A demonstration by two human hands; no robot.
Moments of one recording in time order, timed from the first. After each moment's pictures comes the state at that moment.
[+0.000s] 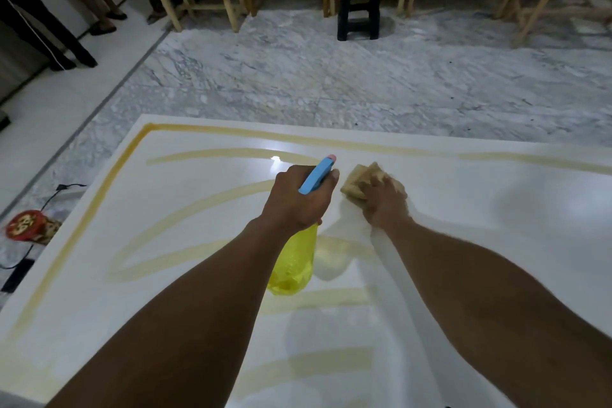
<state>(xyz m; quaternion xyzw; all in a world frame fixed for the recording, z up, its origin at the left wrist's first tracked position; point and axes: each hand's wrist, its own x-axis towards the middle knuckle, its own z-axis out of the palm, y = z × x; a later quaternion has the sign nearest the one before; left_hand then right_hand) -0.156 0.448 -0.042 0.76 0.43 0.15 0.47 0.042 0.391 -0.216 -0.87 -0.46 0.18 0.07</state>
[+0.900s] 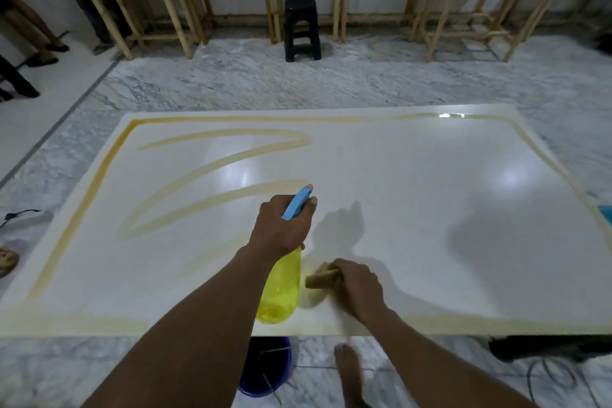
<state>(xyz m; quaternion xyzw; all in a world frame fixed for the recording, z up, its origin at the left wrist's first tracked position) -0.328 0.297 -0.049 0.76 0.39 0.13 0.51 -0.258 0.142 -0.164 -0.89 -0.31 0.25 0.23</state>
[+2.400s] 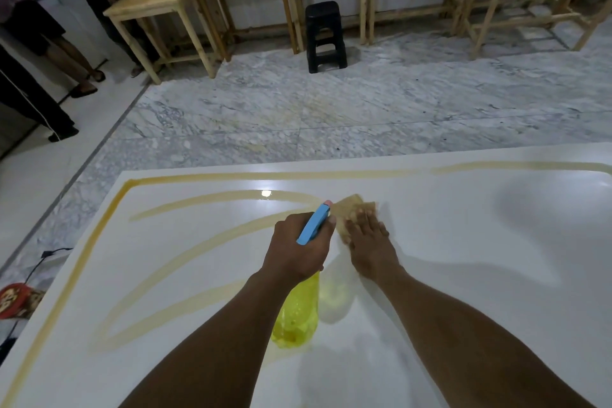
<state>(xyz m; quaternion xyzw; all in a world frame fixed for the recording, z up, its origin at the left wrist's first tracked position) -0.136 0.428 -0.054 0.79 0.41 0.12 0.44 0.024 0.364 -0.253 -0.86 -0.46 0.18 0.10</state>
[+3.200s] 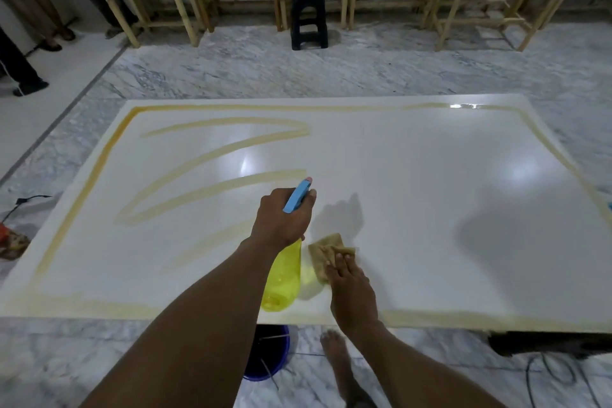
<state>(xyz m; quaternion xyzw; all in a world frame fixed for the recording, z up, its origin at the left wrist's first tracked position) -0.314 0.288 -0.060 0.78 0.41 0.12 0.46 -0.270 0.127 -0.232 -0.90 -0.41 0.12 0.09</state>
